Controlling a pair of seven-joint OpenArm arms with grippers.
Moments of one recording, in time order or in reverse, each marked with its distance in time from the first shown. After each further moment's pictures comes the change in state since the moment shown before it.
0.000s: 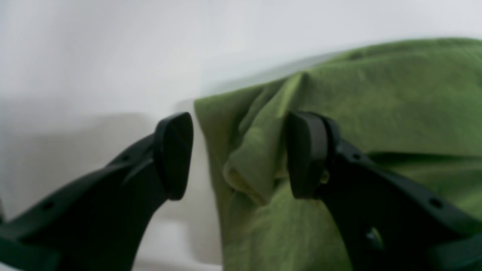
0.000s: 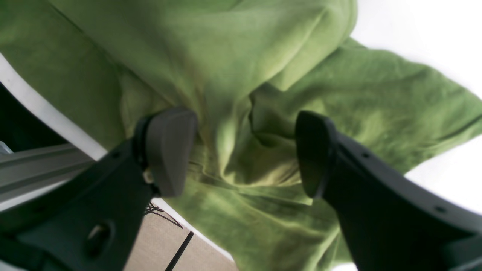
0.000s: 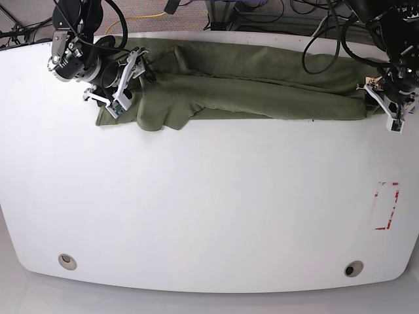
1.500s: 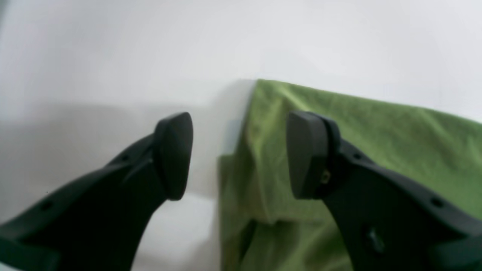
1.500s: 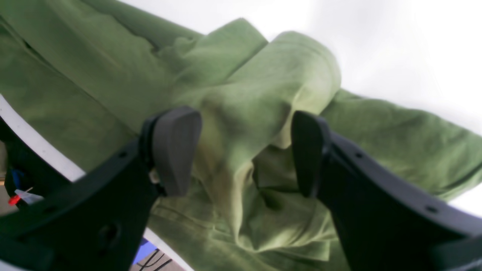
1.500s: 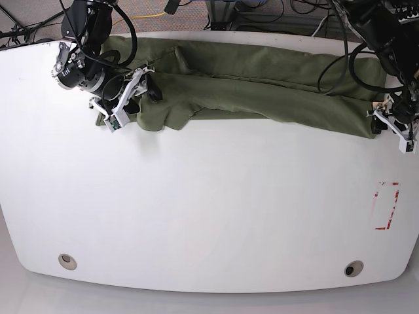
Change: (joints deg) left arm -12.8 -2.9 -3.2 -13.8 -4.5 0.3 3.3; right arm 5.8 -6.6 4.3 -4.9 2.5 -0.2 0.4
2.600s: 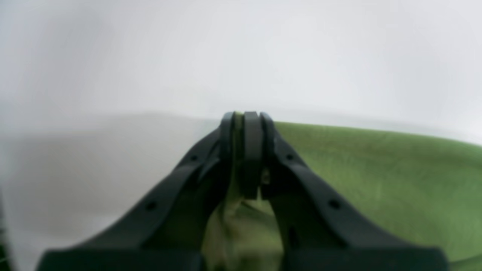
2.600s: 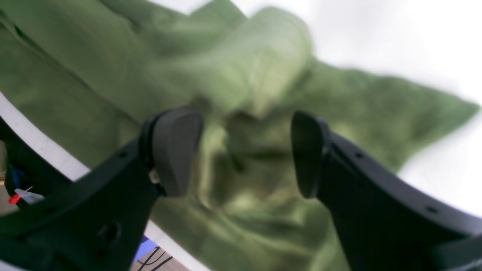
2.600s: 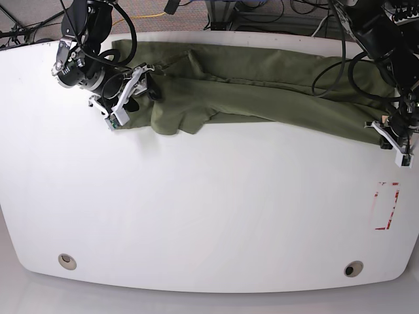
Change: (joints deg) left arm -1.2 -0.2 4.7 2.3 5.5 -0.1 -6.0; right arm -0.4 -0.1 0.2 0.0 -0.3 0.0 0.0
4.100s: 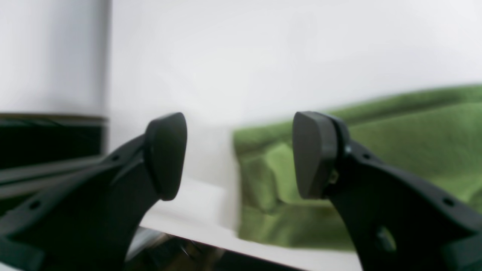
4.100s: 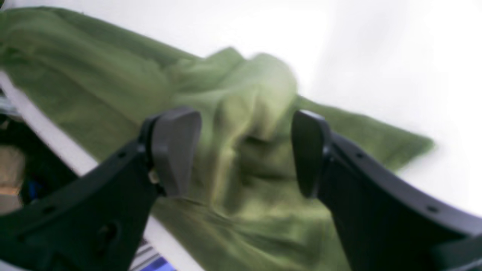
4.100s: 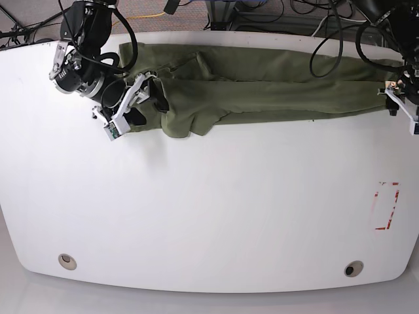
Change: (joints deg) left arm 13.5 2.6 -6.8 18.9 -0.4 0.0 9.0; right arm 1.8 -0.5 -2.3 3.3 6.7 0.0 0.0
